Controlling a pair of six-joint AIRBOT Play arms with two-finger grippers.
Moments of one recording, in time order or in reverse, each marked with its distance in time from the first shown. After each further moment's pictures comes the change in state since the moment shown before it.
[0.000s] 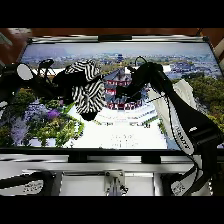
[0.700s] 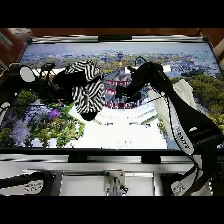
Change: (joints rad) left arm 0.000 -0.013 -0.050 0.000 0.009 0.001; right arm 0.000 0.000 0.000 0.000 0.000 0.000
